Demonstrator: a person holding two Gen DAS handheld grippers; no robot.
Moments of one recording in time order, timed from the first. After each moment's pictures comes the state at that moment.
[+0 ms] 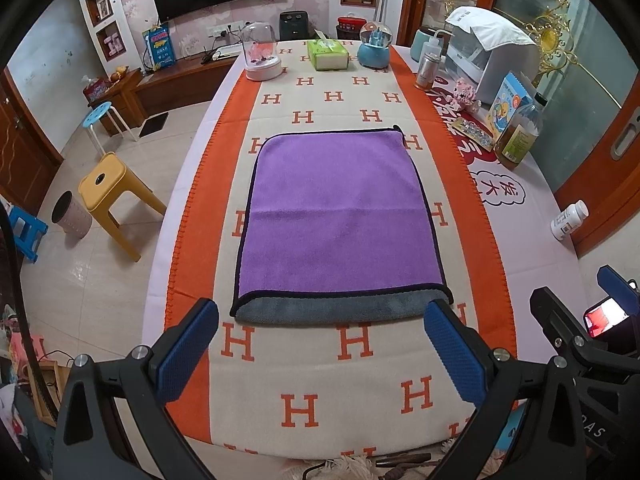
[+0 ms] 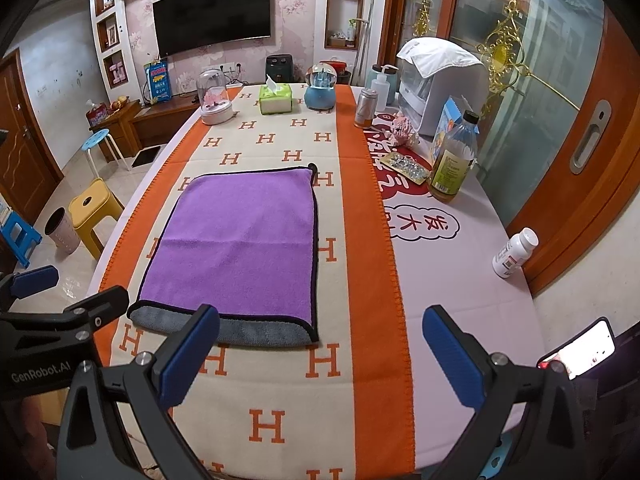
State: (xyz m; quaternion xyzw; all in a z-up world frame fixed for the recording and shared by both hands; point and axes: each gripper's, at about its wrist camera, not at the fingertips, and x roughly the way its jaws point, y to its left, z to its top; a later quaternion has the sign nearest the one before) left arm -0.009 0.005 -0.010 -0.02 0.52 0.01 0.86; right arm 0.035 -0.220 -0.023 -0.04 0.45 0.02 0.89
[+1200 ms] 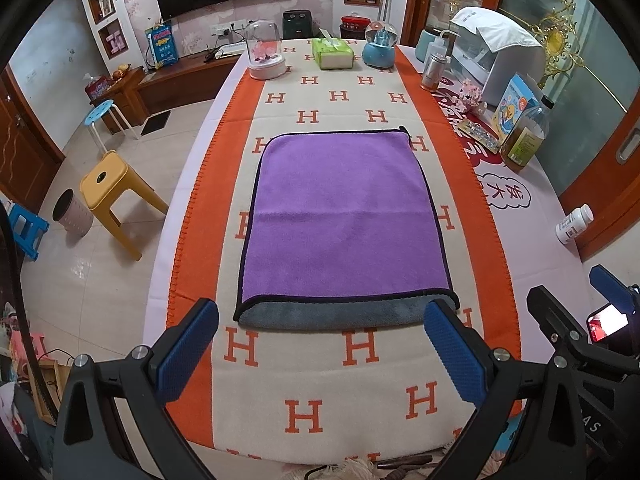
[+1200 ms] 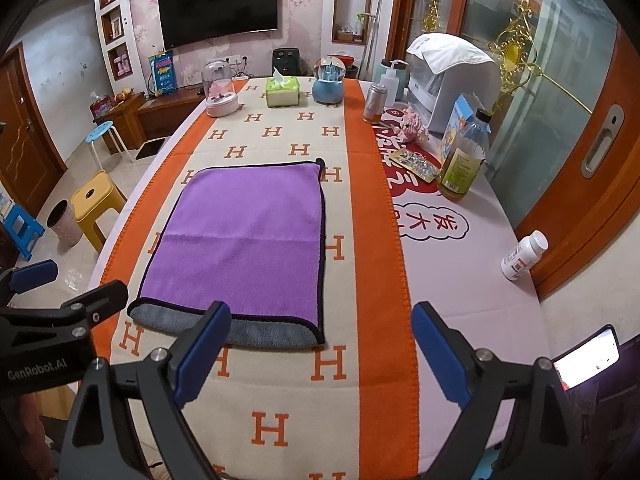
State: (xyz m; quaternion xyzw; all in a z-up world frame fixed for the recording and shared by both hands) left arm -0.002 0.013 -0.013 -0.02 0.52 0.01 0.85; right arm 0.046 -0.214 -0.033 -0.05 0.46 0.03 0.88
